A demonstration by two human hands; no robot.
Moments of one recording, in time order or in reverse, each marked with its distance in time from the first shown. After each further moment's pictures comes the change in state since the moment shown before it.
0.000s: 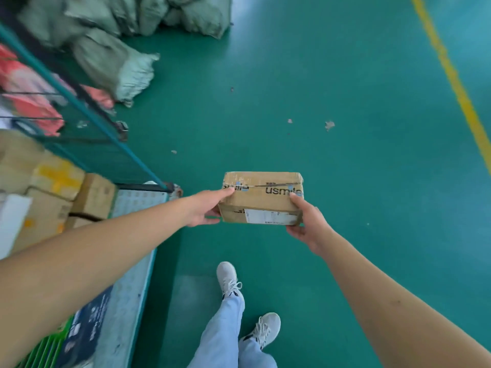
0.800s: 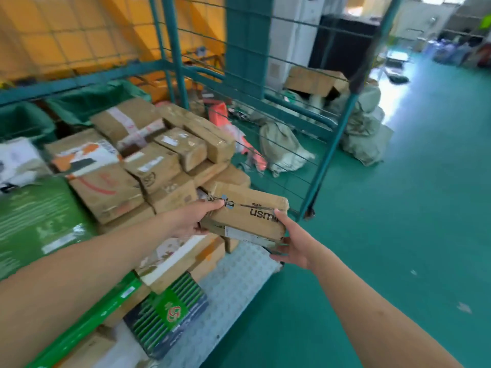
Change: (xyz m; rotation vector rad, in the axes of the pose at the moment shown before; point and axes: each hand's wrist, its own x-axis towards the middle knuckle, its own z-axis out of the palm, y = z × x) left_hand -0.331 -0.216 -0.444 -0.515 0.450 0.253; right_hand -0.249 -0.018 0.520 -0.611 -0.669 -0.097
